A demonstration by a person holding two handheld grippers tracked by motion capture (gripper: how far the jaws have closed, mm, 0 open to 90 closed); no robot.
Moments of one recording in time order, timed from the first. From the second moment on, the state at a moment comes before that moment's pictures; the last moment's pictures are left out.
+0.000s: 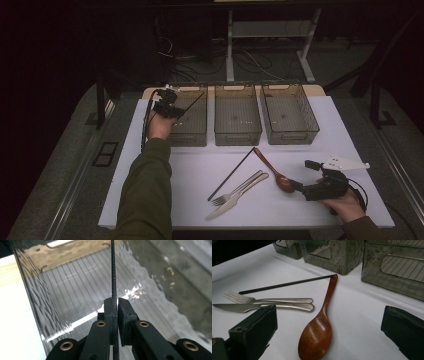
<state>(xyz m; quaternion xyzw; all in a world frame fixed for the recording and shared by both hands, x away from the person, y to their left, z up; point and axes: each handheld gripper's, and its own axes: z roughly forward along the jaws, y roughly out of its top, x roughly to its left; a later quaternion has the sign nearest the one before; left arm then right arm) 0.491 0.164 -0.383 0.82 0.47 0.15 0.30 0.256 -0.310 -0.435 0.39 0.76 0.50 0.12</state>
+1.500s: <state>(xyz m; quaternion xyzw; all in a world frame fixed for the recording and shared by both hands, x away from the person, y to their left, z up) 0.381 0.139 -0.337 0.81 0.35 0.14 0.44 0.255 -0.310 -0.435 0.39 0.76 0.50 0.12</state>
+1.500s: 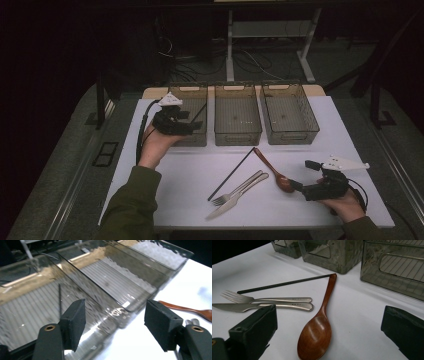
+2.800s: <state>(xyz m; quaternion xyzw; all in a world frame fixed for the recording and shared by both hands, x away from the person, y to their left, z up) 0.285 0.093 -0.423 0.84 0.31 0.10 0.44 0.256 -0.309 -0.435 0.39 0.76 0.50 0.12</state>
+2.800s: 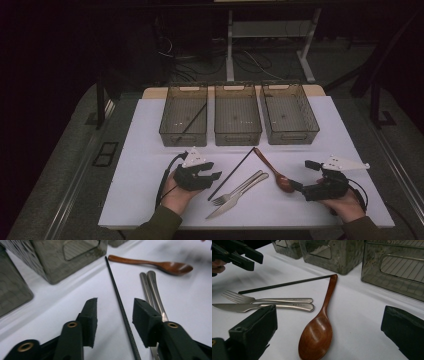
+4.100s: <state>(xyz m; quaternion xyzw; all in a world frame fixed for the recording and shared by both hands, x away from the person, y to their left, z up) 0.288 0.064 -0.452 0.87 0.30 0.07 0.39 0.254 -0.308 -0.435 0.39 0.77 0.49 0.12</state>
